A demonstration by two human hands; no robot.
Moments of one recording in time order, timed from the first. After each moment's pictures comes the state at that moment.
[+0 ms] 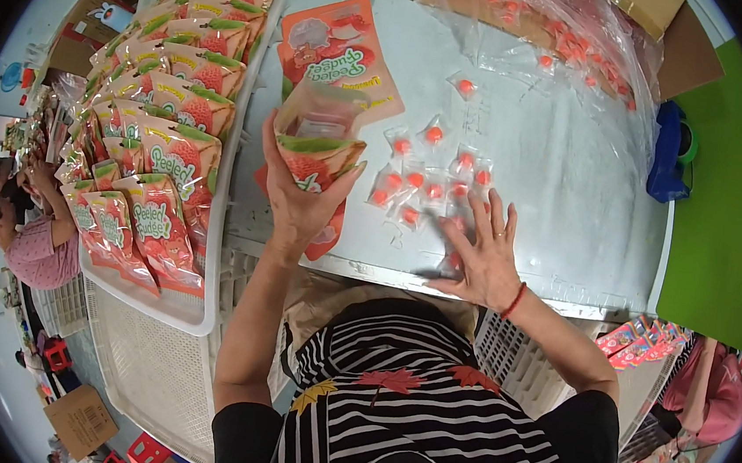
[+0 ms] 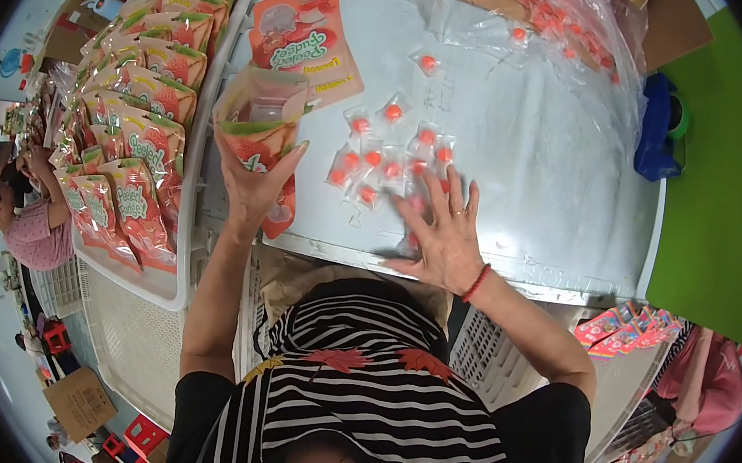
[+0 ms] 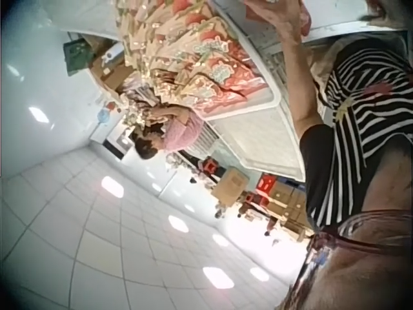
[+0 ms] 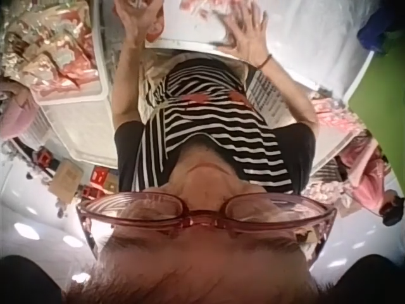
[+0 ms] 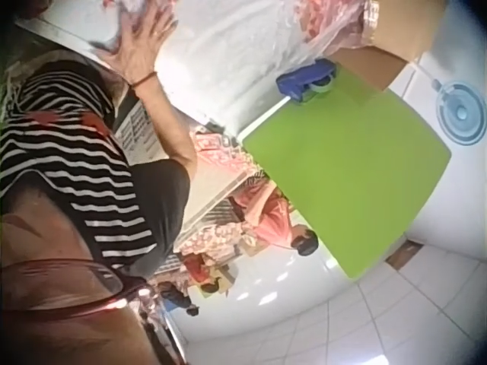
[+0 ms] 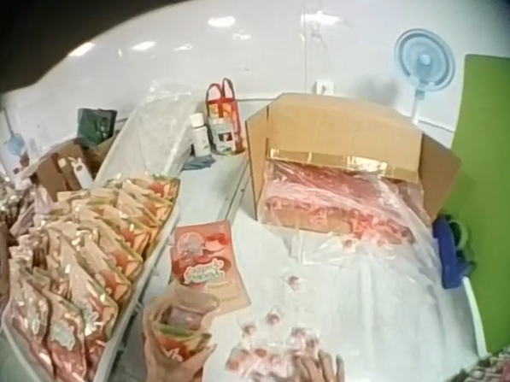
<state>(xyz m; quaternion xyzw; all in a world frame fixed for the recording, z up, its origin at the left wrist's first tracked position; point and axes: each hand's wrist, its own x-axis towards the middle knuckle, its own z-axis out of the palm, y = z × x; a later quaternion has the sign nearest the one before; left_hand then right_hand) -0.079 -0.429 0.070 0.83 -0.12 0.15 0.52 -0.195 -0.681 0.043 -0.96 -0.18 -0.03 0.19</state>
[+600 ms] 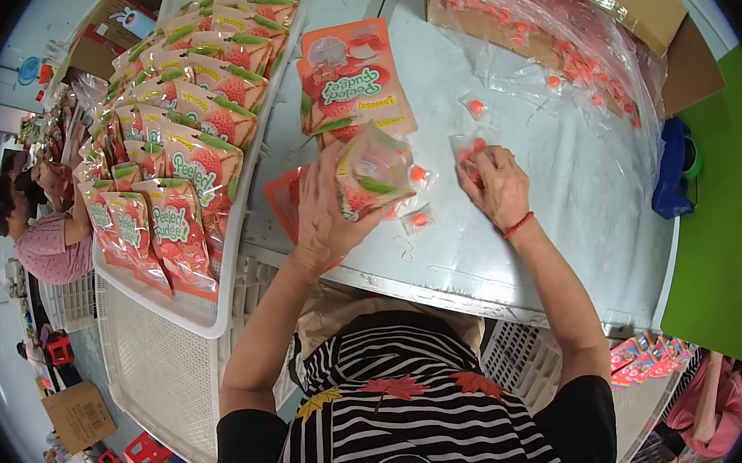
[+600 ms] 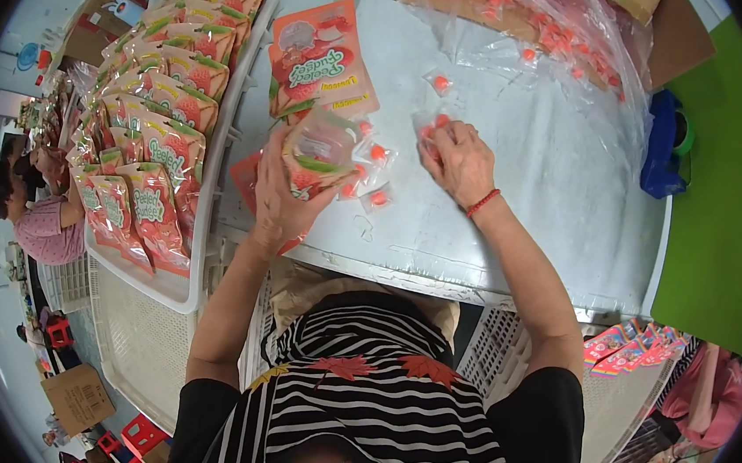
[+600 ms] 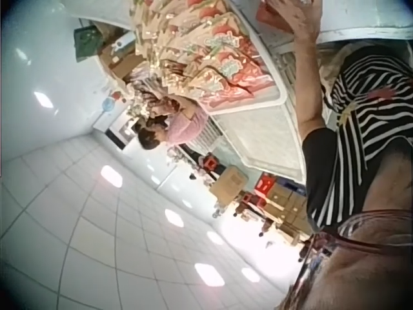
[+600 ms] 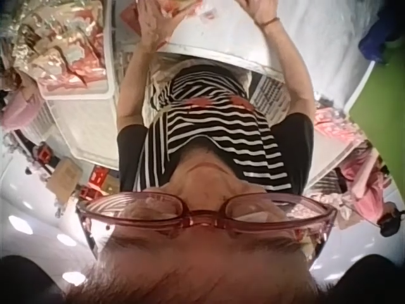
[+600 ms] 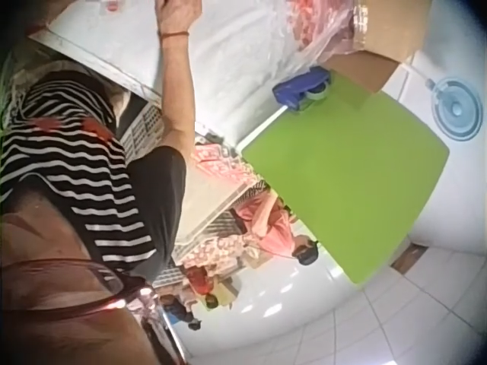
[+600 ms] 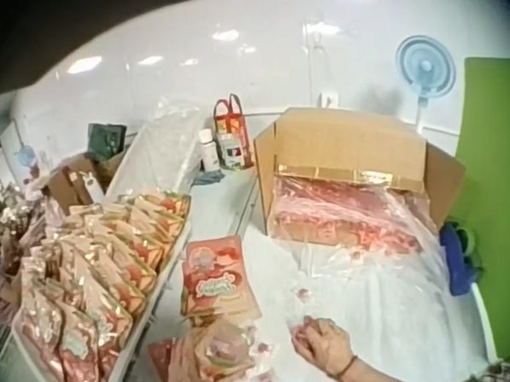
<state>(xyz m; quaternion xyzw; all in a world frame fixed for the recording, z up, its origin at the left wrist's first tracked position) -0.090 -0.434 0.063 0.90 -0.22 0.19 0.33 -0.085 -0.701 0.008 -0.95 -0.13 -0.23 0.19</state>
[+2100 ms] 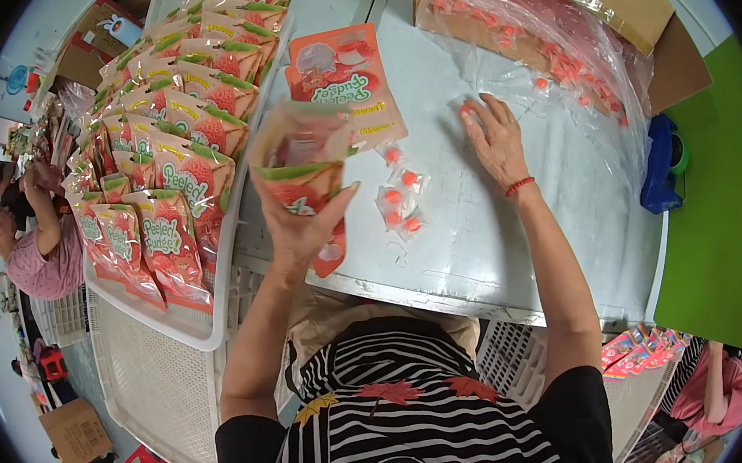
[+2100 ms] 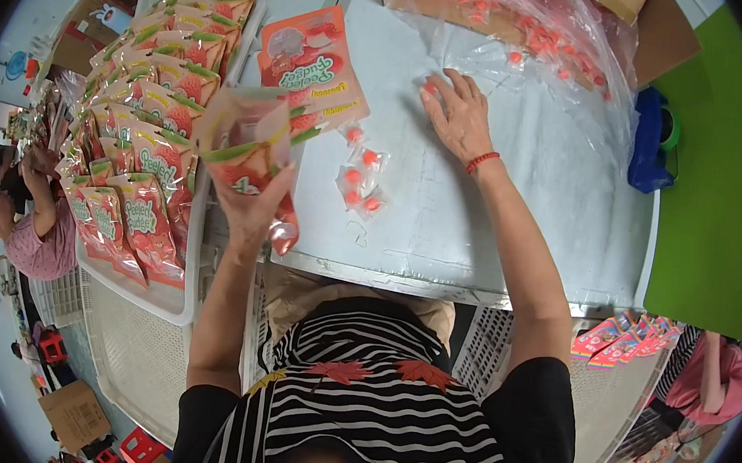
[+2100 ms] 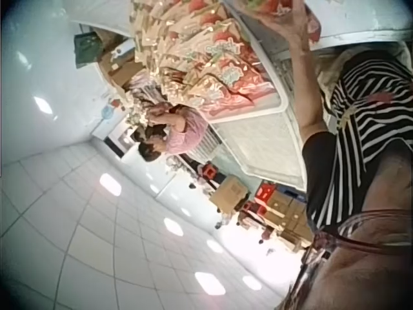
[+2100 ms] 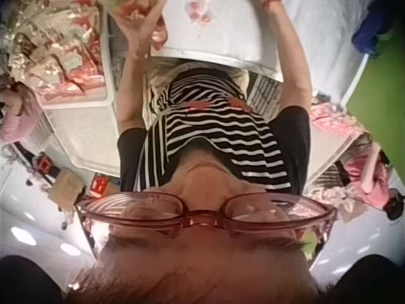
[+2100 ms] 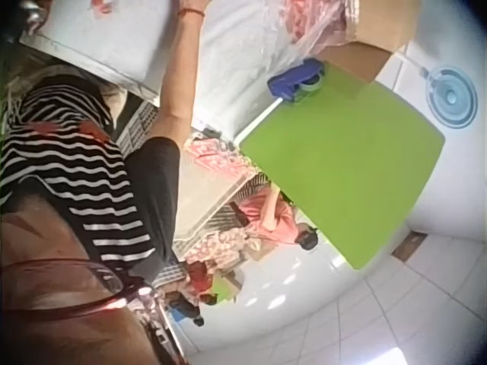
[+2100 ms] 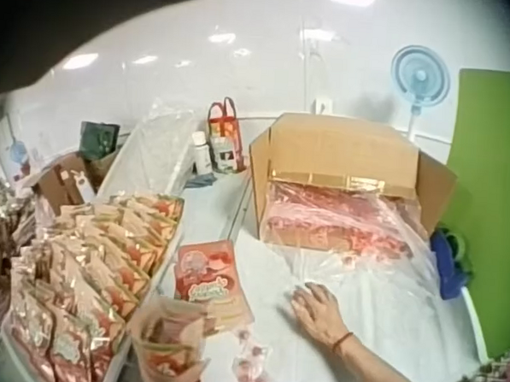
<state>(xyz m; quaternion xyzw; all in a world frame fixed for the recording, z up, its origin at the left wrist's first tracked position) -0.086 -0.427 0.089 0.78 -0.08 0.14 0.61 -0.022 -0.722 0.013 -0.93 -0.08 -0.26 0.26</state>
